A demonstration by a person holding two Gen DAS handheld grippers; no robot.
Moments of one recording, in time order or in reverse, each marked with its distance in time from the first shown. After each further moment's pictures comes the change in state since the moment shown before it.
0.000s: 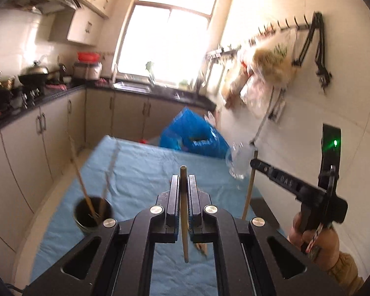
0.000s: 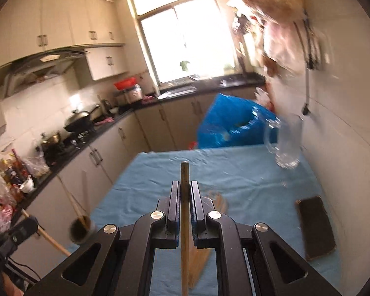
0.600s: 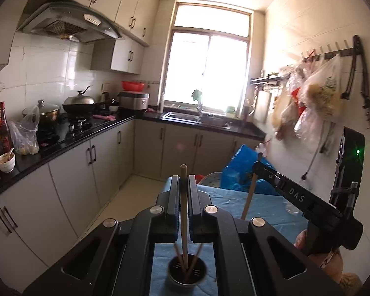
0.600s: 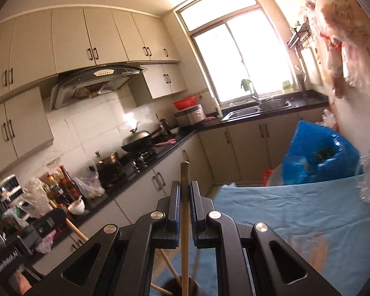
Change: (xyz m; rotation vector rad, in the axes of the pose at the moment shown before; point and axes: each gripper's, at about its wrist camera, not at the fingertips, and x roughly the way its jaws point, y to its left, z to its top) left arm -0.016 0.107 0.086 0.002 -0.111 0.266; right arm 0.075 0.161 0.047 0.010 -0.100 0.302
